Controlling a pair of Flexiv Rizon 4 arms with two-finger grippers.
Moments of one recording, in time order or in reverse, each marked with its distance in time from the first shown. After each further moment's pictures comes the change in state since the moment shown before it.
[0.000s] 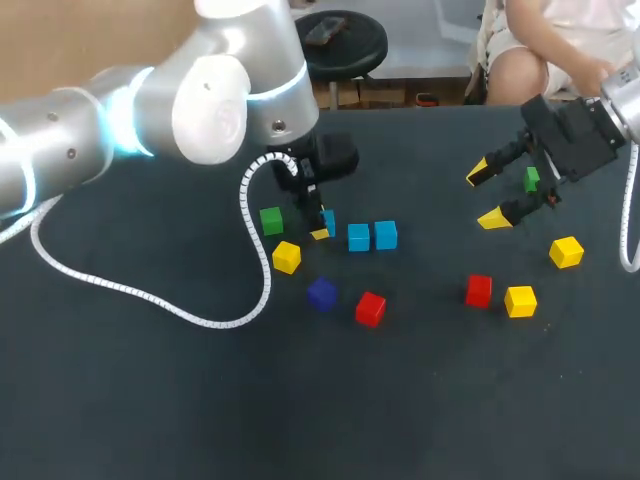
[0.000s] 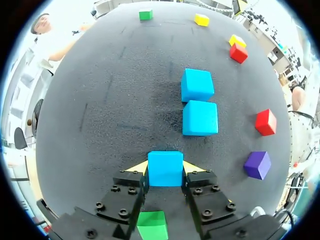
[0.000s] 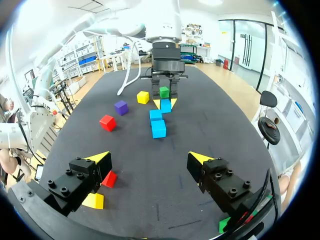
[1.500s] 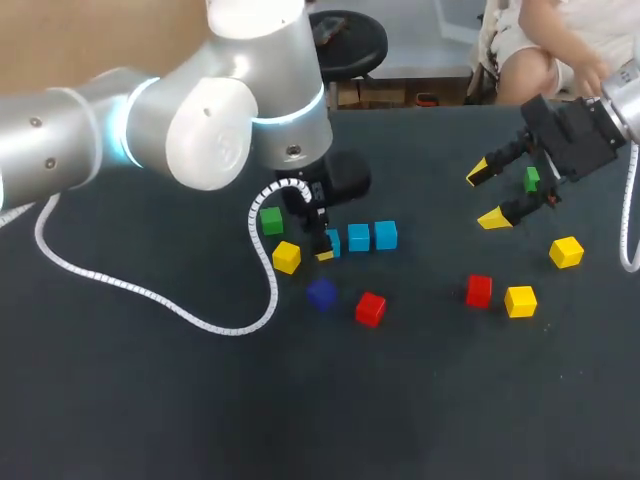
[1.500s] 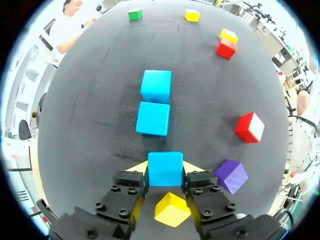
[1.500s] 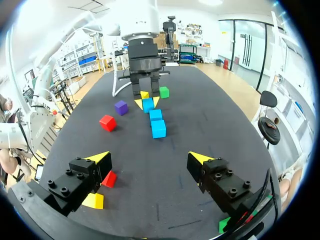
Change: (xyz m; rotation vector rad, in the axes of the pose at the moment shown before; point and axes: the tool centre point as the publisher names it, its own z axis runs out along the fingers) left arm -0.001 -0.051 -0.006 -0.050 0.049 -0.052; right arm 0.000 0.000 0.000 0.000 0.000 0.000
